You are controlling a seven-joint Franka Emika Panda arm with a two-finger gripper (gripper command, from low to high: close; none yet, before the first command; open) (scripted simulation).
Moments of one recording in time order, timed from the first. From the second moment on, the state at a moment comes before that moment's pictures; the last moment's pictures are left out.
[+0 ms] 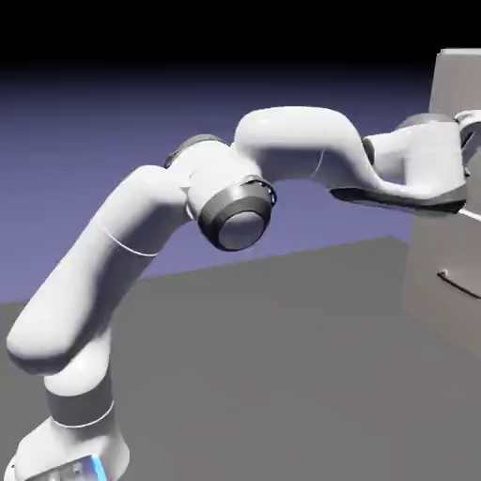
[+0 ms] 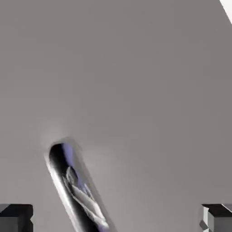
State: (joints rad) arm 2.77 -0.67 -2.68 -1.01 -2.43 3.11 -1.56
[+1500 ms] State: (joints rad) arm 2.69 -0.85 -2.39 -0.89 -2.26 3.03 -2.21
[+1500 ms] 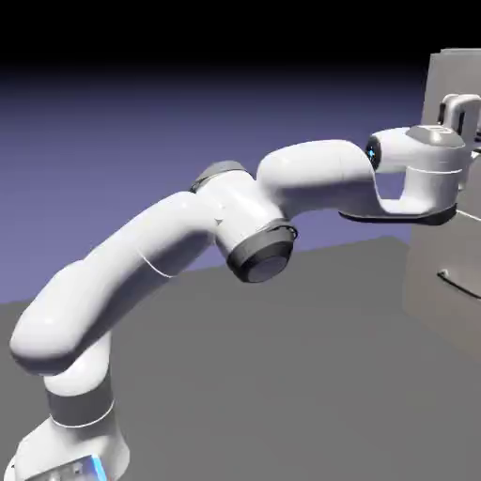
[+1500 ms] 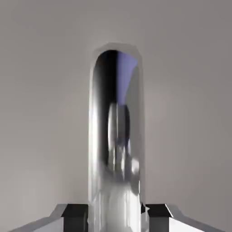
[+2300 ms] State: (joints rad) arm 2.01 -0.30 -1.90 -1.71 -2.81 2.87 -1.39
